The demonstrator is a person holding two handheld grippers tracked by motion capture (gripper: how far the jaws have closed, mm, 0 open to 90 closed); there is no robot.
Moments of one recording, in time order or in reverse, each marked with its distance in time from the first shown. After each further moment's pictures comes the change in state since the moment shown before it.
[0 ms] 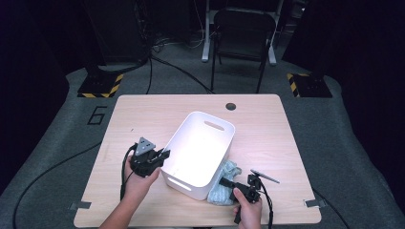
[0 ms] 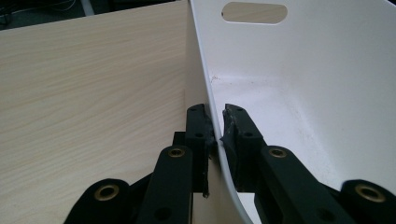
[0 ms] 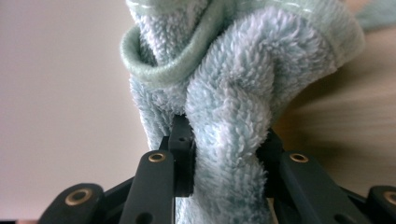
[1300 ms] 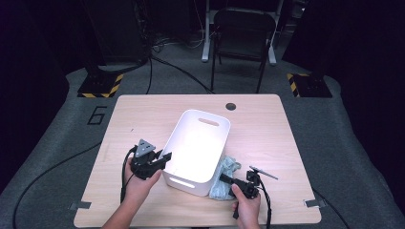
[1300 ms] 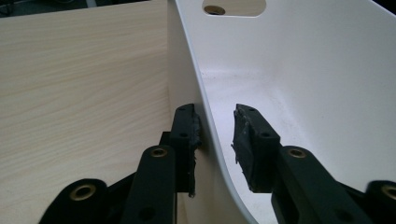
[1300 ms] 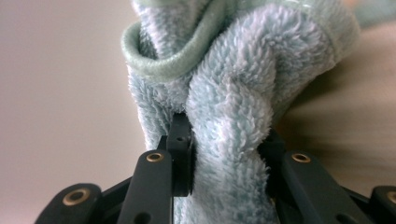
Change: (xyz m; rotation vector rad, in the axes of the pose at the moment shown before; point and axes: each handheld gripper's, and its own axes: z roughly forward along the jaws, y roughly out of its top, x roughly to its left) left arm -0.003 -0.004 -0.002 0.007 0.001 -0.044; right arm -0.007 0.009 0.012 -0.013 -0.028 -0.017
